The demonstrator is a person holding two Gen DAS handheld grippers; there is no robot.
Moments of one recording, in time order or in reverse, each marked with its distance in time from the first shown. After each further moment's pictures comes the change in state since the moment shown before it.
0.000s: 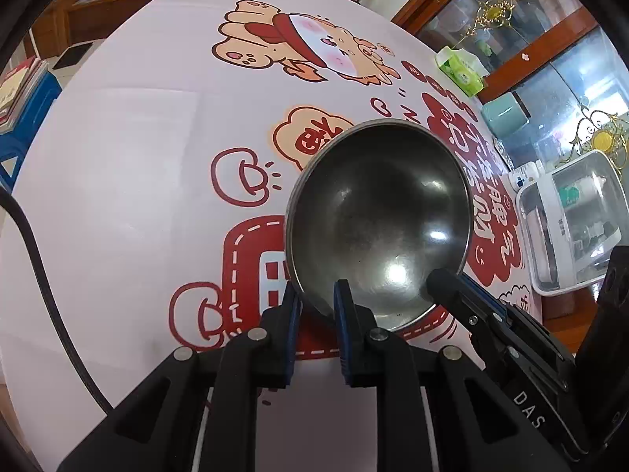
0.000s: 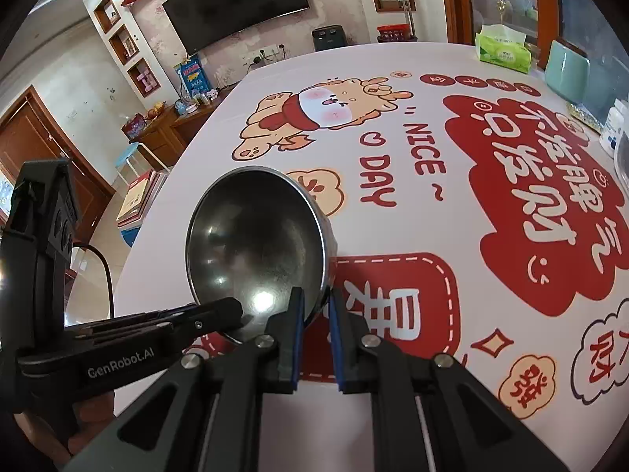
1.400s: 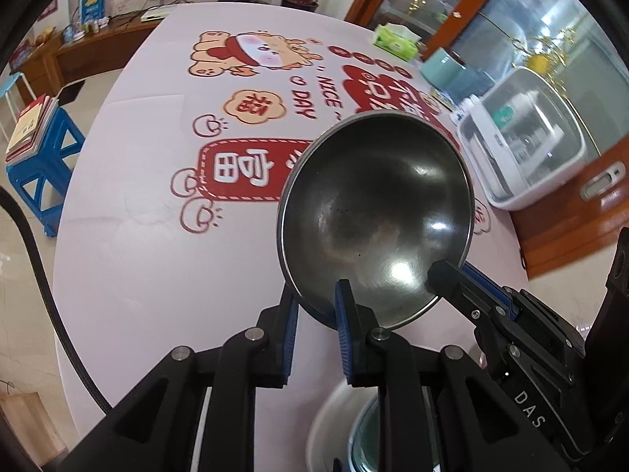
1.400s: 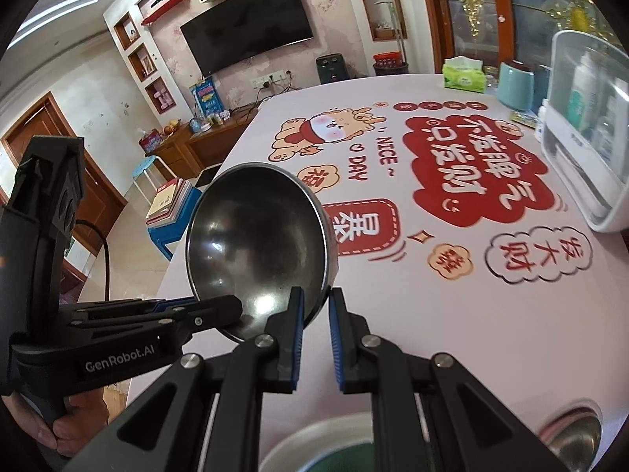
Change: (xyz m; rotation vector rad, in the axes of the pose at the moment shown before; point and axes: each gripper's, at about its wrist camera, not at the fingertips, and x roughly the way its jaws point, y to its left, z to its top) left arm -0.138 -0.087 -0.141 0.163 -0.009 0.054; right arm -0.175 0.008 -0.099 0.001 -0.100 0.006
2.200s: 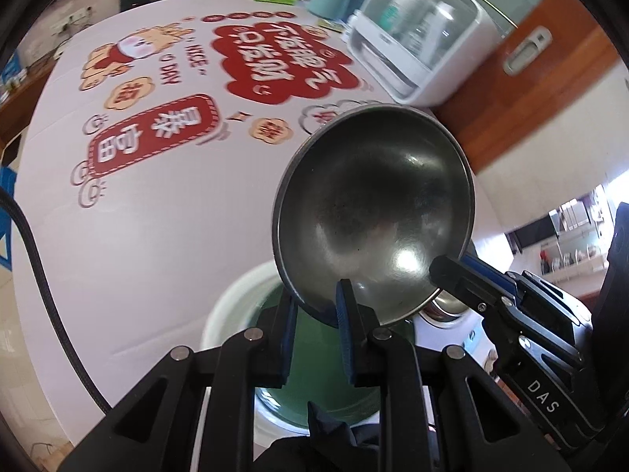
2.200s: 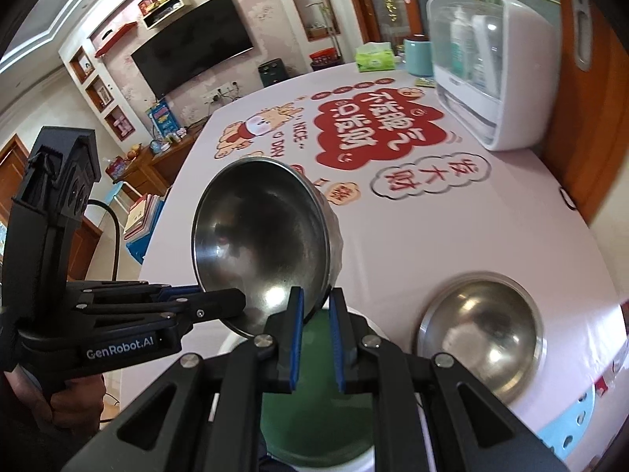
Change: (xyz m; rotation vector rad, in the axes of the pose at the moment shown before) left arm -0.006 -0.137 -0.079 0.292 0.151 -0.091; right arm -0.114 -0.076 -0.088 0.169 -0.002 -0.106
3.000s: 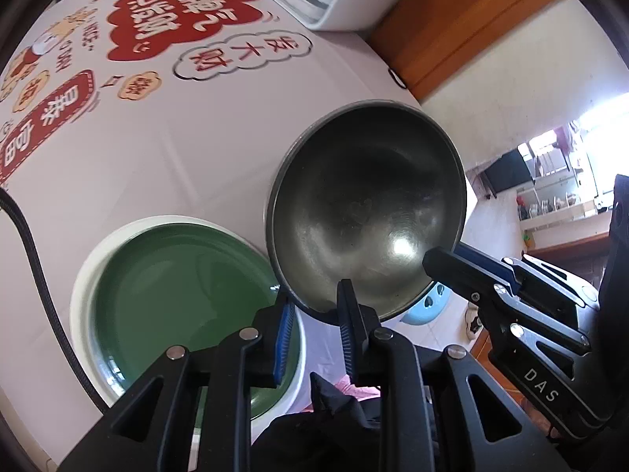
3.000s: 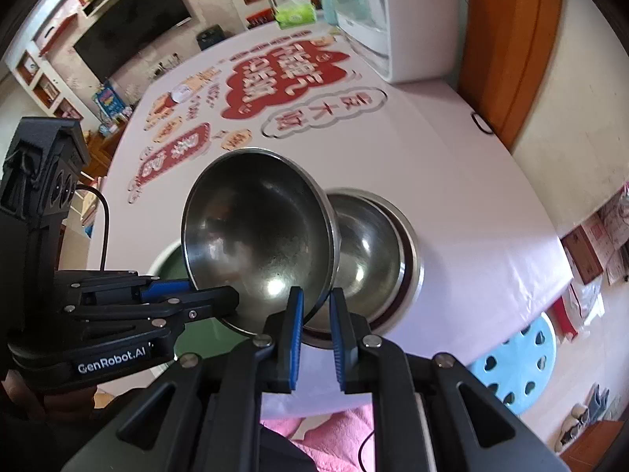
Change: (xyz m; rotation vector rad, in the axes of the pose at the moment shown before) left arm 0.070 -0.112 -0.016 0.099 0.188 -0.097; right arm -0.033 -0.105 -0.034 0.106 0.190 -0.150
